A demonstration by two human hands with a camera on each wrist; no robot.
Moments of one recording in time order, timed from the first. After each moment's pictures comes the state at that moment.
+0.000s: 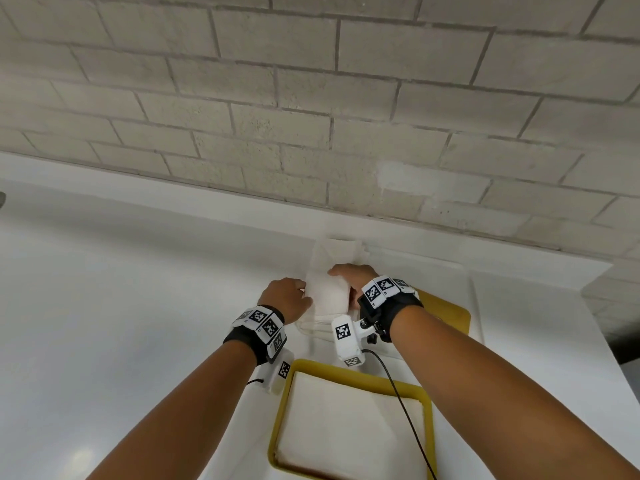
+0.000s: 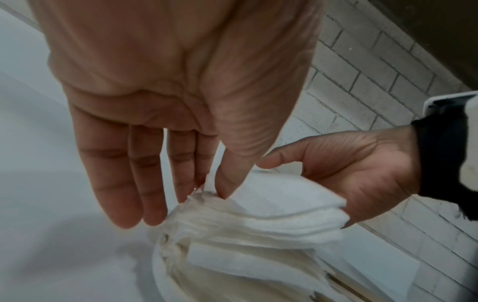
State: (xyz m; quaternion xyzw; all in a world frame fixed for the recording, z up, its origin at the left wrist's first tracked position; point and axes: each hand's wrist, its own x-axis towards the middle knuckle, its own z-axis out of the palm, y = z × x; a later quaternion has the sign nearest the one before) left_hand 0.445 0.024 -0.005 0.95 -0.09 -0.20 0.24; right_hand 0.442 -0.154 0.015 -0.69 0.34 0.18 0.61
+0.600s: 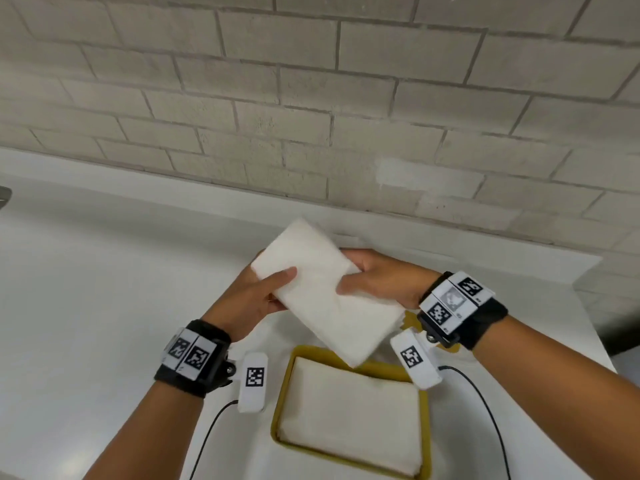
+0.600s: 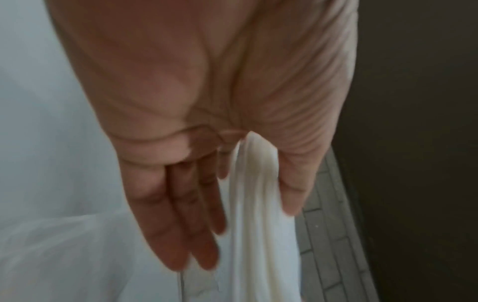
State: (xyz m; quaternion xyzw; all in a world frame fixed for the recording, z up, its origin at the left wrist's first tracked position) left_hand 0.373 0.078 0.078 0.61 -0.04 -0.25 0.75; right_hand 0.349 -0.158 0.130 -0.81 -0.03 0.25 0.52
